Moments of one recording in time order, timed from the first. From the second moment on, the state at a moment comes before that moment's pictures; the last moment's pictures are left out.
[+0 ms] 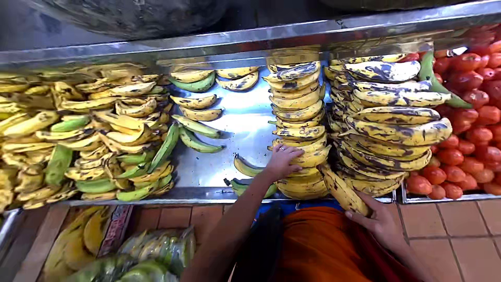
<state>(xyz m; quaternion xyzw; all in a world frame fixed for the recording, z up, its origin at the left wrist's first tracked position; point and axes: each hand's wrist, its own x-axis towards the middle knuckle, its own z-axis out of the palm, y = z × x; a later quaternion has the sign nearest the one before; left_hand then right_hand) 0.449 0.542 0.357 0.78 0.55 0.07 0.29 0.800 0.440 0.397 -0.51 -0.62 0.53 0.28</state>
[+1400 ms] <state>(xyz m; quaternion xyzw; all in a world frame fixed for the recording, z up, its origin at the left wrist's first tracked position) 0.235 0.429 0.271 0.26 0.78 0.36 0.43 0.612 0.611 0.392 -0.54 -0.83 0.13 0.00</state>
